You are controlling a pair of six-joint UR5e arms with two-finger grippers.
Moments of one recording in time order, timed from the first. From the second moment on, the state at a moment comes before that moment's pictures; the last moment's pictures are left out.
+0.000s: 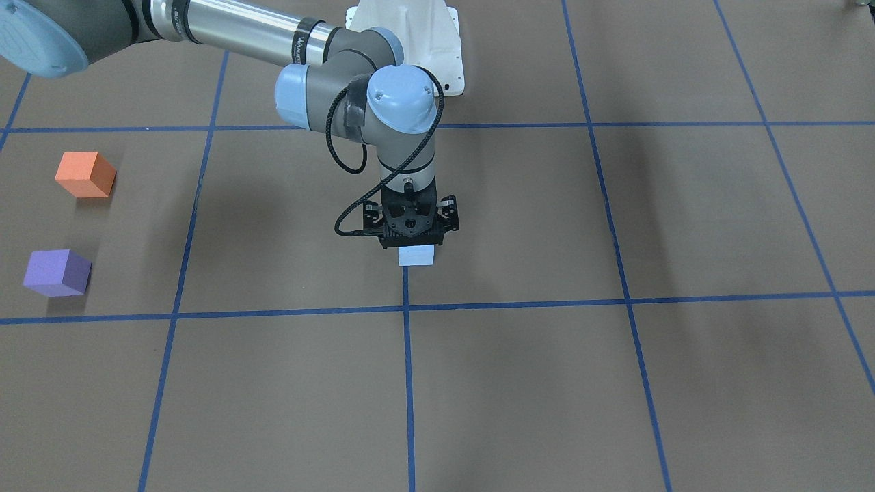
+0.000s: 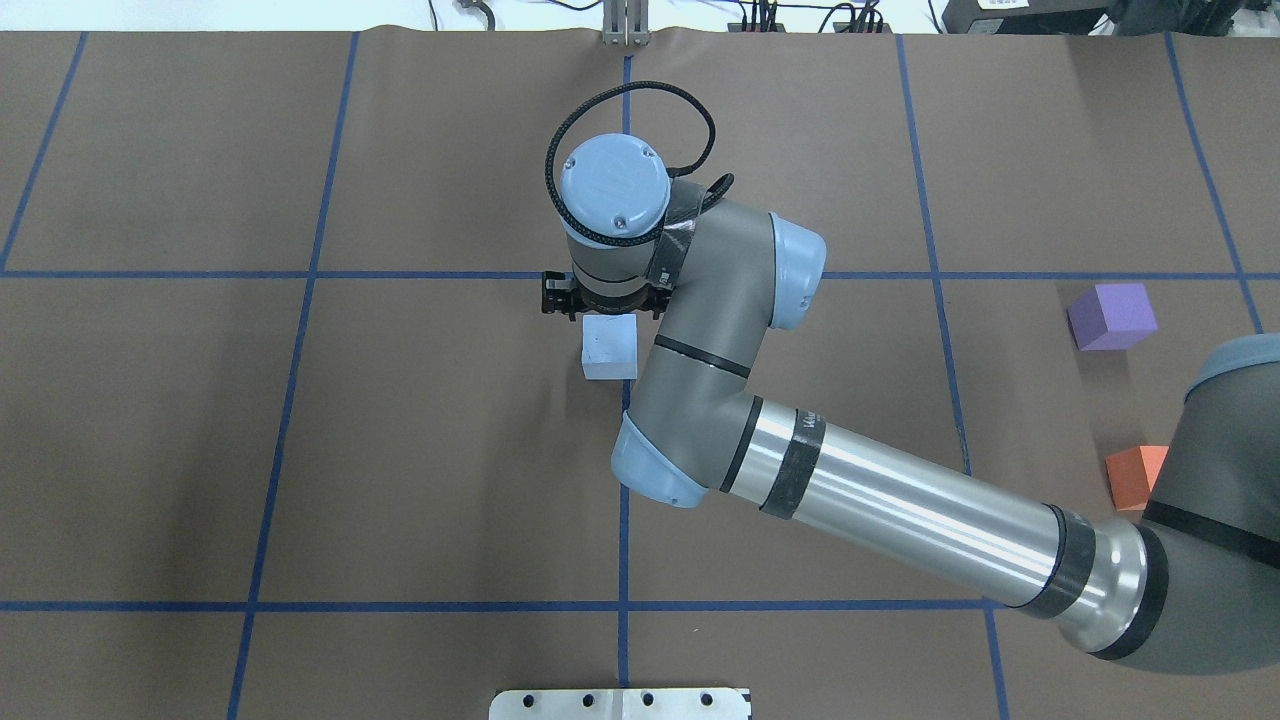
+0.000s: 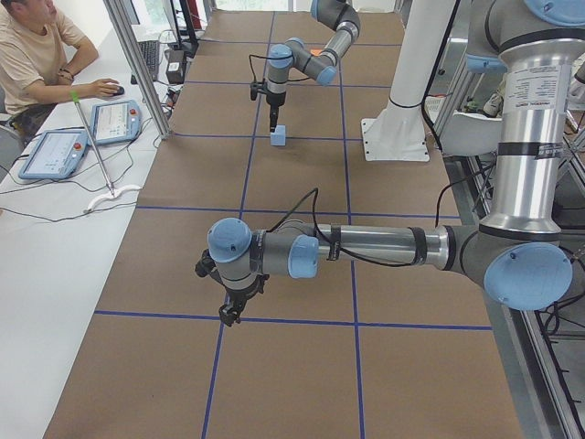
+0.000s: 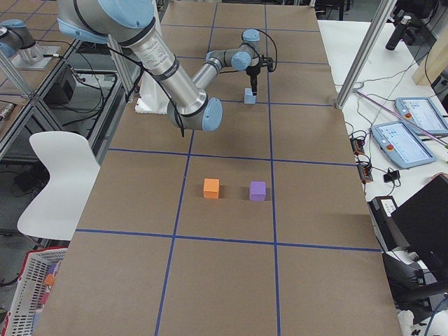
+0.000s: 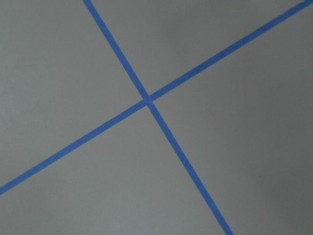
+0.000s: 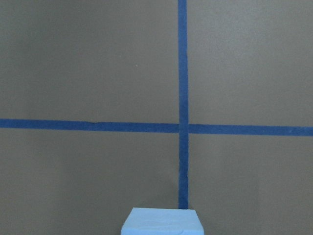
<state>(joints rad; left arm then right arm) -1.54 -1.58 -1.57 -1.61 -2.35 0.50 0.53 -0.64 1.34 -1.49 1.80 1.17</state>
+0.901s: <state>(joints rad) -1.54 -1.58 -1.56 -1.62 -2.35 0.50 0.50 -0.64 1.32 -1.49 1.79 1.17</state>
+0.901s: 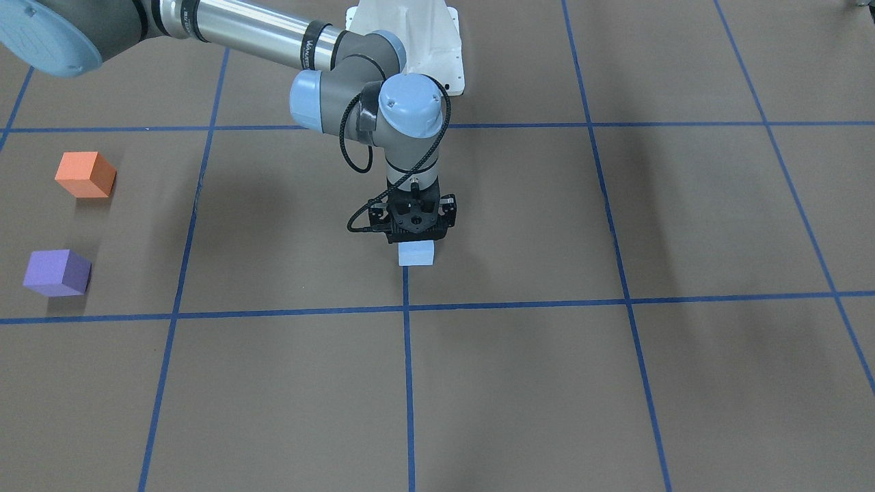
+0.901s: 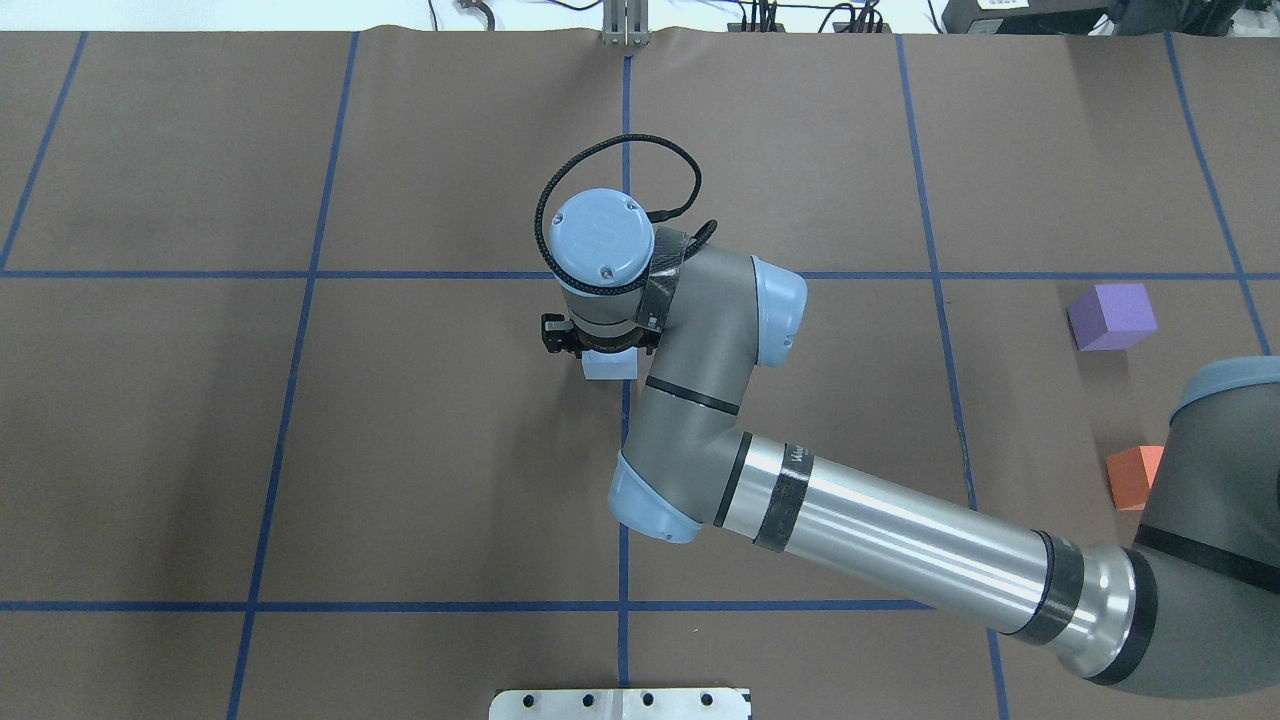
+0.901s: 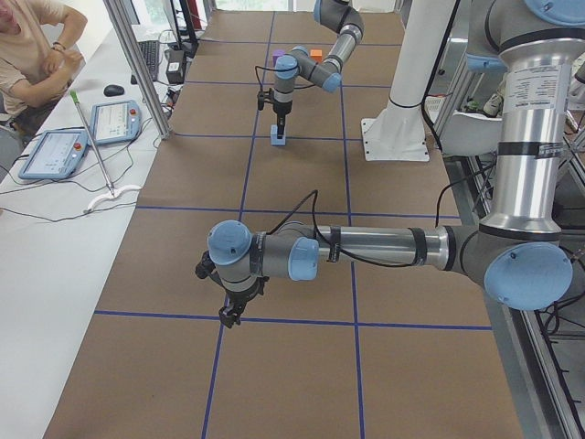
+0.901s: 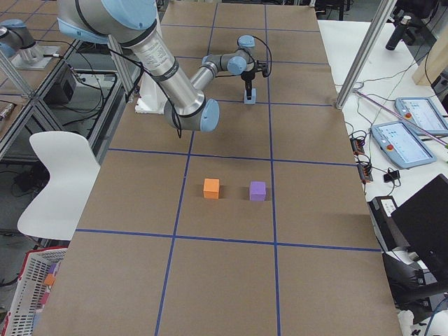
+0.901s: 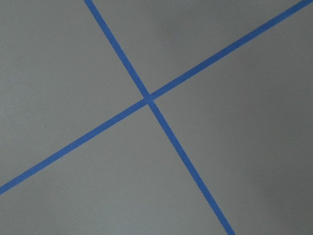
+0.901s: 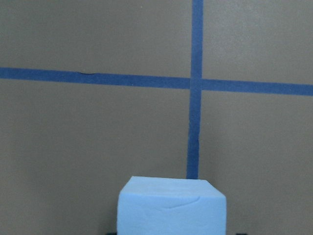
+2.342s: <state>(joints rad) -1.56 -1.56 -1.55 -1.62 -2.34 0.21 0.95 -1.17 1.94 -1.77 2.07 0.71</state>
